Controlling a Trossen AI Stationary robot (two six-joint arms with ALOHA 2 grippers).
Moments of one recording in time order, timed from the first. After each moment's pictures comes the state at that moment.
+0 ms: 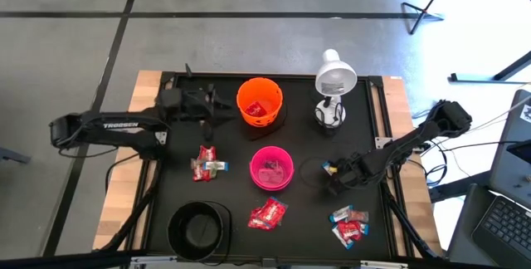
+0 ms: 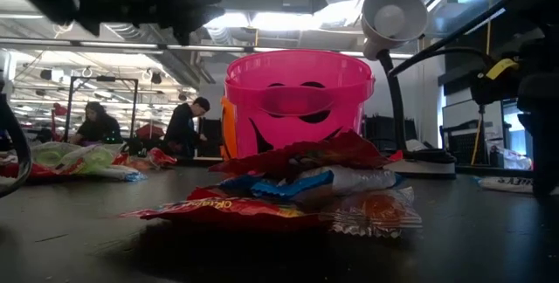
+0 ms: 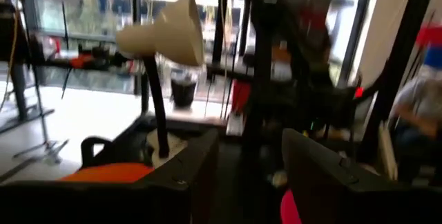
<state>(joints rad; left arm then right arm) 0.36 0.95 0.42 0.57 0.28 -0.09 0.51 1.38 0.60 -0.63 0.17 1.25</state>
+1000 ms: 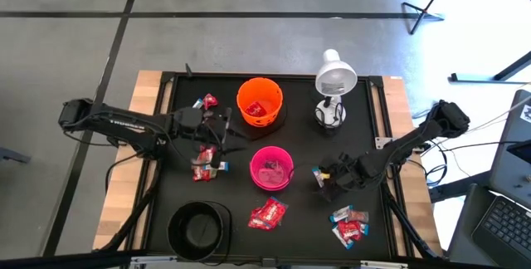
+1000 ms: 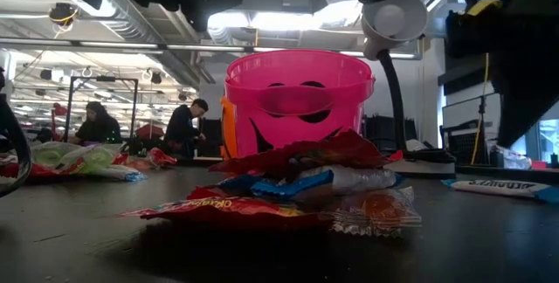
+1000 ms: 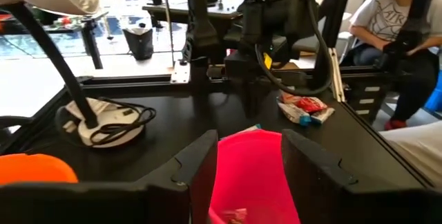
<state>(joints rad) 0.02 1.11 0.57 0.36 0.12 0.01 0.54 1.40 0.78 -0.64 0.21 1.09</state>
